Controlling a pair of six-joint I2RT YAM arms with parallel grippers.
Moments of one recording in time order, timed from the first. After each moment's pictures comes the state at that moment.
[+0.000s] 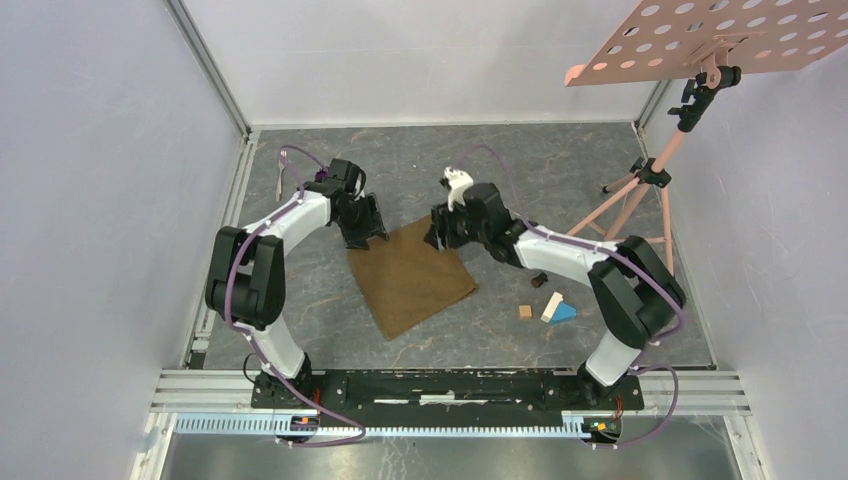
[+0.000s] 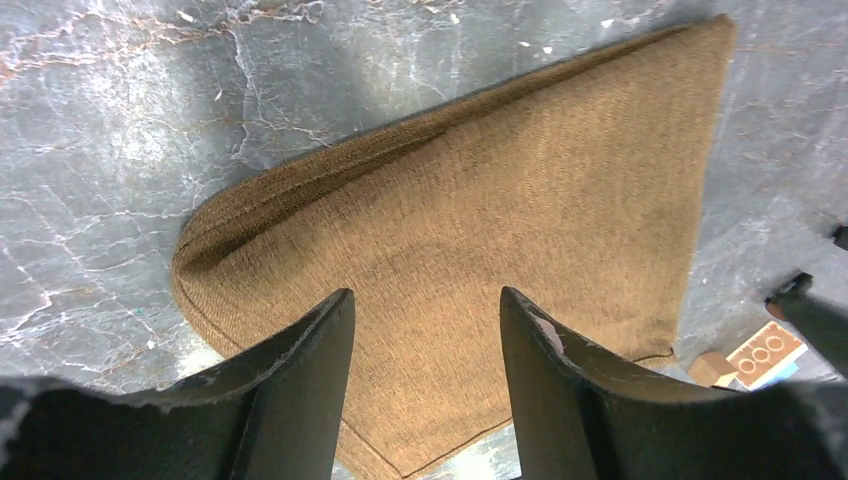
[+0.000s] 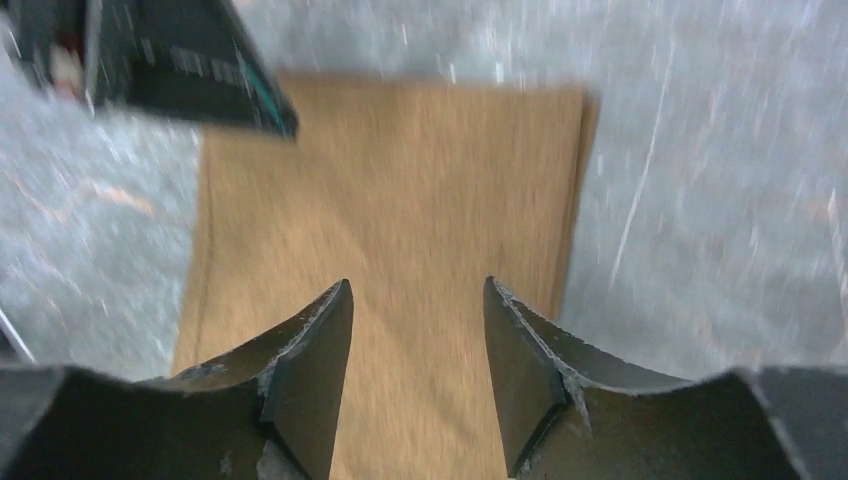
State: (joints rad) left arm -0.26 1.76 1.18 -0.60 0.21 -0.55; right arm 0.68 1.65 0.91 0.13 -0.18 0.29
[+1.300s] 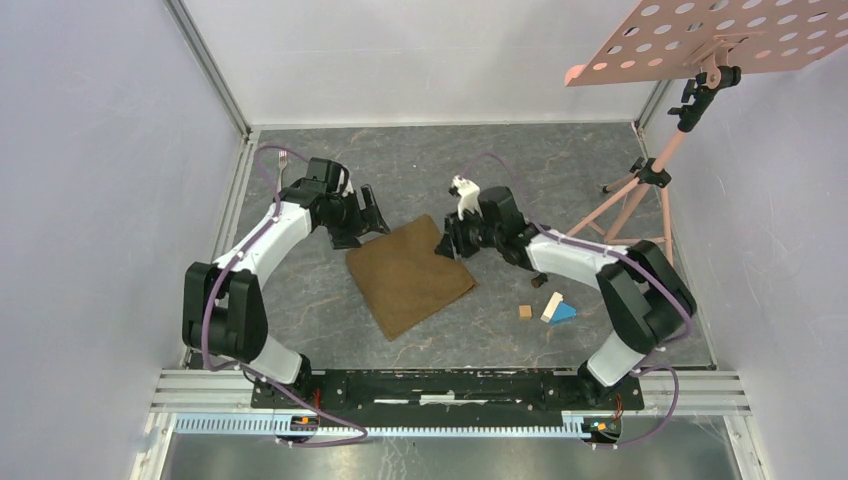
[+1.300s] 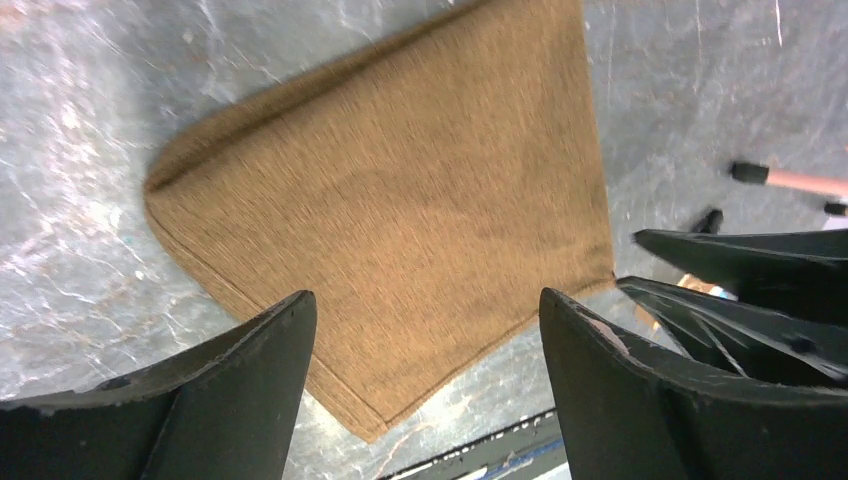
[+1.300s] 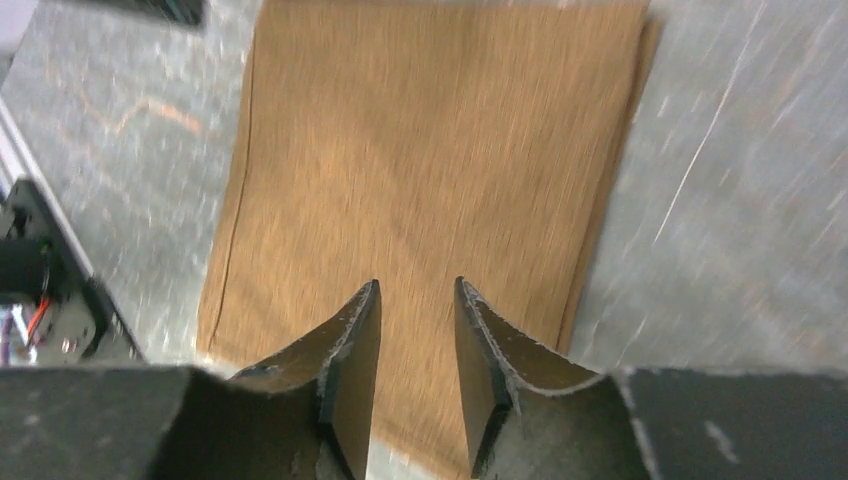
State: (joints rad) left arm -0.22 1.55 1.13 -0.64 0.30 -0.53; right arm 0.60 1.68 0.97 0.12 -0.39 0.24
